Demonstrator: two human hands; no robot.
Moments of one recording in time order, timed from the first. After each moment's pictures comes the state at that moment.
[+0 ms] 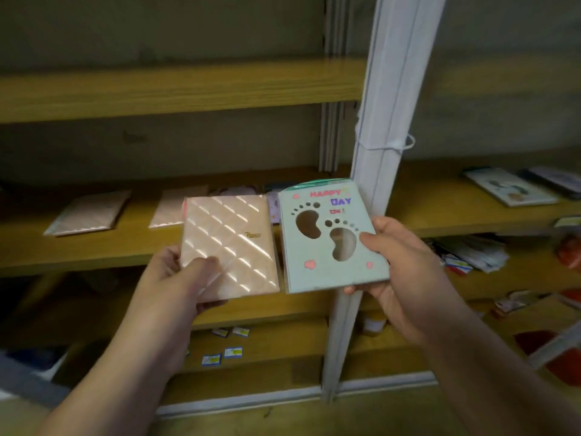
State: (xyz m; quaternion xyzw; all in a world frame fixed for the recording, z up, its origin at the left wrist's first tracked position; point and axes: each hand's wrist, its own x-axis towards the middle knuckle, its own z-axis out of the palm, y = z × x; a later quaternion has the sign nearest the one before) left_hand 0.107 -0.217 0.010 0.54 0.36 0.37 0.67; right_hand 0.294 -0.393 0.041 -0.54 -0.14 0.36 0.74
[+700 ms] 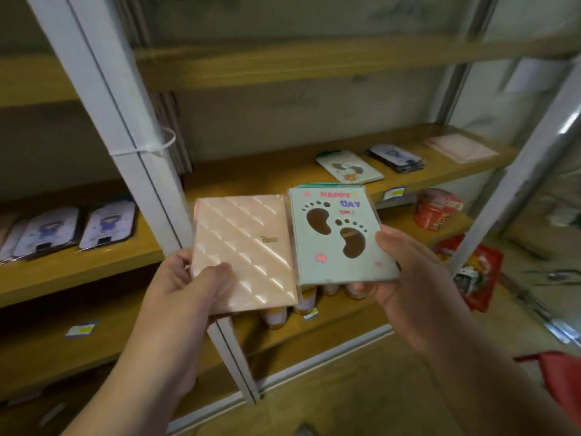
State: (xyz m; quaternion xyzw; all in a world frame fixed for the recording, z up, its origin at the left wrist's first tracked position) left_hand 0.298 -0.407 0.009 0.58 0.30 0.24 0.72; right_hand 0.448 -0.612 0.007 -0.55 -0.04 0.23 0.80
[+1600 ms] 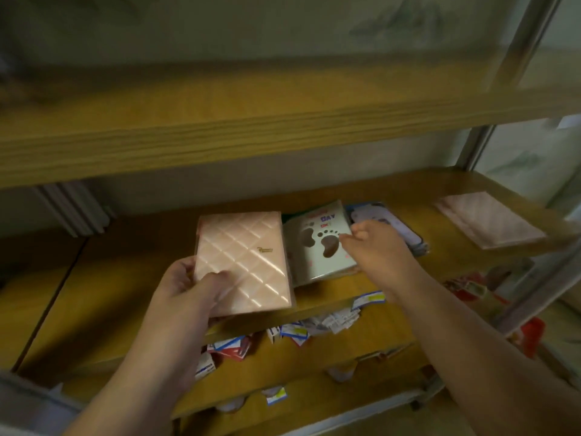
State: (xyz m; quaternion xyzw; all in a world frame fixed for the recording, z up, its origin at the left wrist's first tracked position) left_hand 0.584 -0.403 -0.012 0.56 0.35 0.27 0.70; right_hand 0.814 -0.563 -0.018 -0.83 -0.21 0.15 0.50
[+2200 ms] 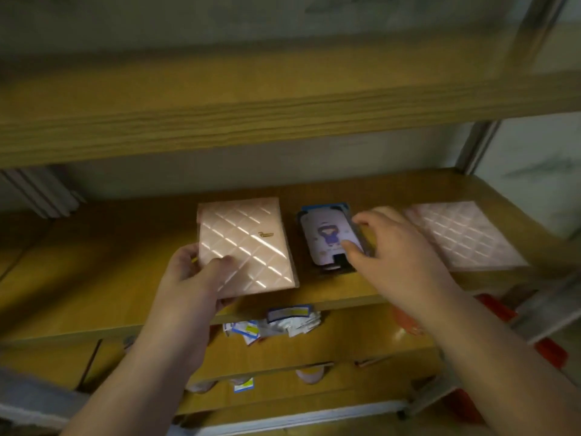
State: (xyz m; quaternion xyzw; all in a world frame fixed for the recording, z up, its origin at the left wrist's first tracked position) left_hand 0.696 -0.507 -0.014 0.55 0.38 0.35 0.66; right_hand 0.907 -0.670 0.001 -0.86 -0.42 -0.05 0.28
